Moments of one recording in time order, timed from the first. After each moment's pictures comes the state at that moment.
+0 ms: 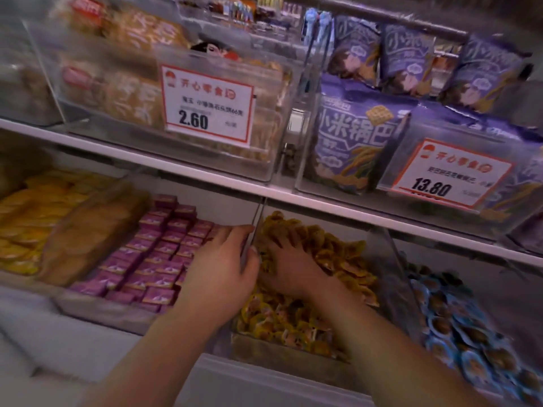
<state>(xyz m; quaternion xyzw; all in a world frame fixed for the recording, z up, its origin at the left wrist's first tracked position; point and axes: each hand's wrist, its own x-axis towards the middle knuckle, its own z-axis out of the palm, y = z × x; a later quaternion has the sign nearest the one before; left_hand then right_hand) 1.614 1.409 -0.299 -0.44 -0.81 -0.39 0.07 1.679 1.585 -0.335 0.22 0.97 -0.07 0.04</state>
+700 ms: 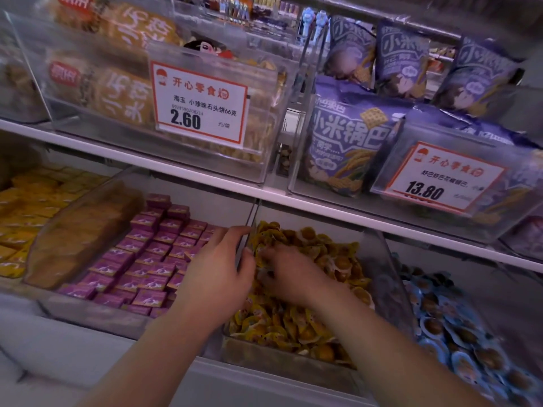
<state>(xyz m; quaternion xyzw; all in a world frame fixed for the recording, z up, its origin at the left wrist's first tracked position) 1.617 1.416 -0.303 -0.43 -0.78 -0.45 0.04 1.698 1.569 -0.312 0.21 0.97 -0.08 0.02</state>
